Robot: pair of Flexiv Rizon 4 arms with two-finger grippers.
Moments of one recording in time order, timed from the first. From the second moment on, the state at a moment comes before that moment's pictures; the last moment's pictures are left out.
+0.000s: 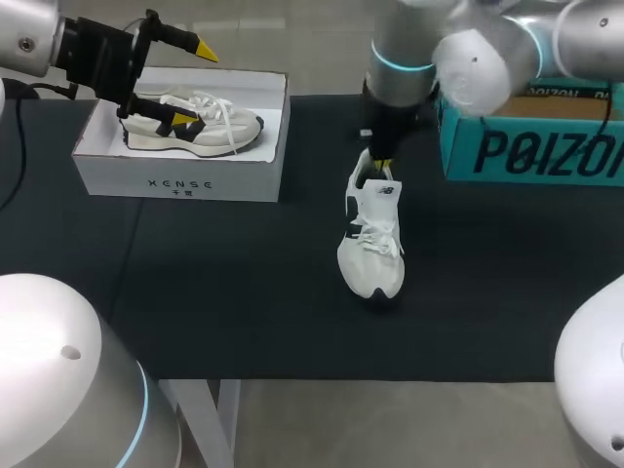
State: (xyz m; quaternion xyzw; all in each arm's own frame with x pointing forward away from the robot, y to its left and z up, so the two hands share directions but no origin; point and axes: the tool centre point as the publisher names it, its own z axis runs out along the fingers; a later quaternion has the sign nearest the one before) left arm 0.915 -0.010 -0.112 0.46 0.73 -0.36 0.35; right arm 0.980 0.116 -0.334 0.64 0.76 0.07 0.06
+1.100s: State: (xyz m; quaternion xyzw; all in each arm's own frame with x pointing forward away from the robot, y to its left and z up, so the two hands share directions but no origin) left arm 0.915 -0.010 -0.112 0.46 0.73 -0.36 0.35; right arm 0.973 0.107 -0.391 0.65 0.76 0.00 0.09
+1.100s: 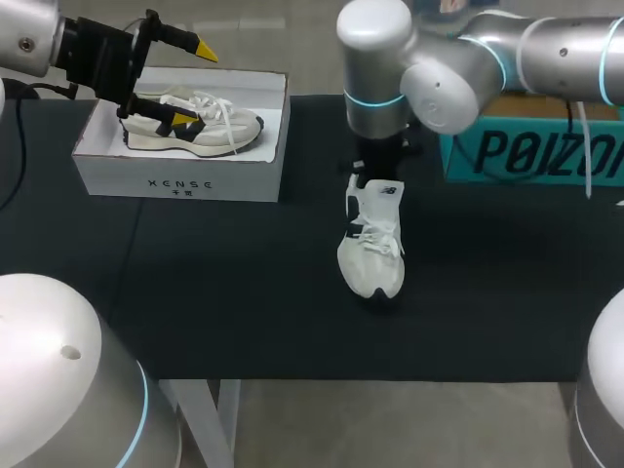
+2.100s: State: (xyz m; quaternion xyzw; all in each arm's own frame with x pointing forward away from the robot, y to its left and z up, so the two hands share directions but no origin) left arm 0.915 -0.010 -0.112 0.46 0.73 -0.36 0.35; right arm 0.966 0.105 -0.374 0.62 0.78 -0.01 0.09
